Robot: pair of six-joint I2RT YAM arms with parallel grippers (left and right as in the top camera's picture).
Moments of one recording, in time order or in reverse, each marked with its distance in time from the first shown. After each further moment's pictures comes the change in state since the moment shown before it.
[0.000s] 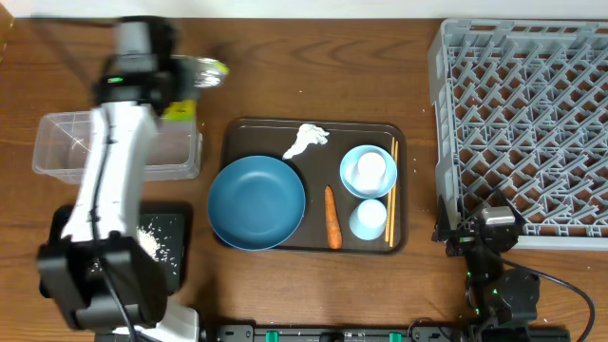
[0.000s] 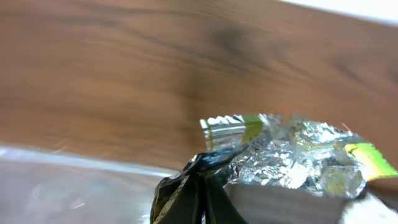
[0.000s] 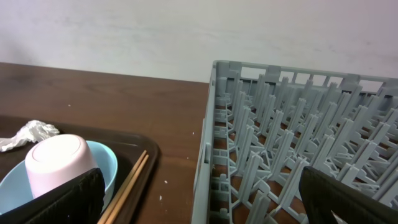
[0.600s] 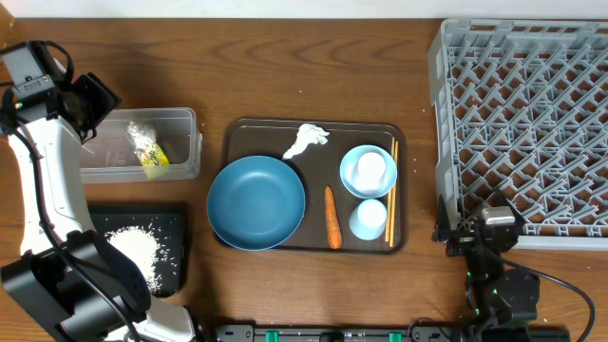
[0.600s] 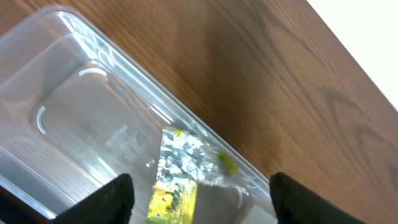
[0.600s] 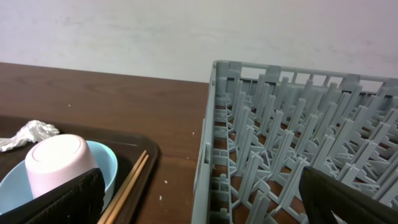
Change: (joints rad) left arm 0.311 0.005 -0.012 -0.057 0.089 -0.252; right arm 0.000 0.000 0.000 0.000 0.000 0.000
